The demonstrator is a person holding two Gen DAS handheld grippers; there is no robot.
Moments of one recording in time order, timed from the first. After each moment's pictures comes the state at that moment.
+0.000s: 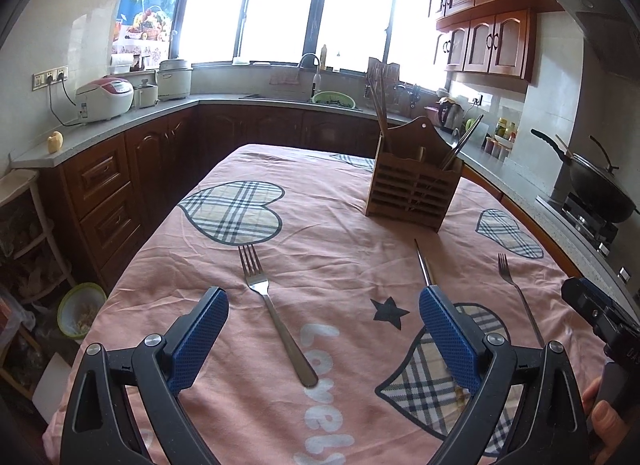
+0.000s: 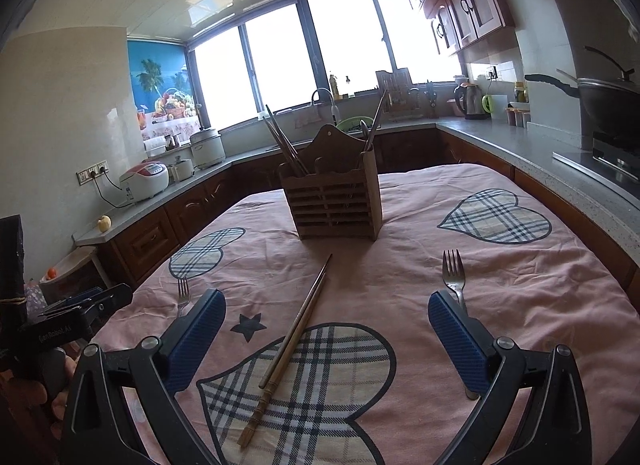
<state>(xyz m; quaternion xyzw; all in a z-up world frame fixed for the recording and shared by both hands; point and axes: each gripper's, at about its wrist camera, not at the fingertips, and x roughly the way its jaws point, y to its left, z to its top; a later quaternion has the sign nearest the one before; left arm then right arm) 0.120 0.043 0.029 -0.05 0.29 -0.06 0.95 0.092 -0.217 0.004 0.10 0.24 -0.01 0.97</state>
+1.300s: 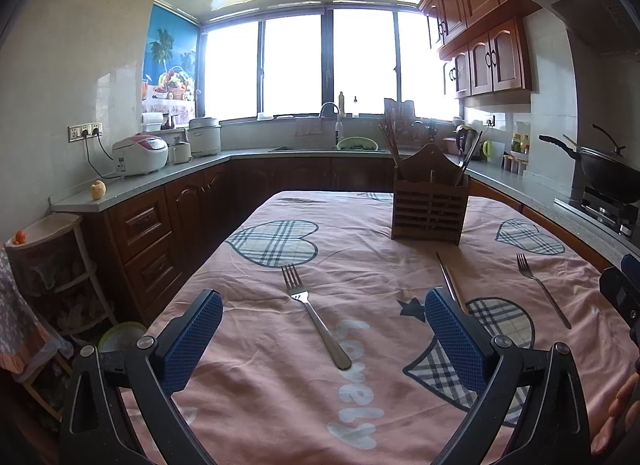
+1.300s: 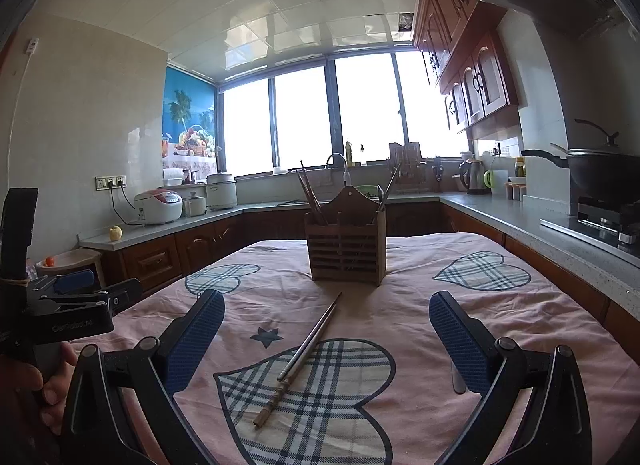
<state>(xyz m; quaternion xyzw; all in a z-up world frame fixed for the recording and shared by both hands) 0.045 0.041 0.007 0.01 0.20 -0.01 0.98 0.019 -0.183 0.000 0.03 0.11 -0.01 0.99</state>
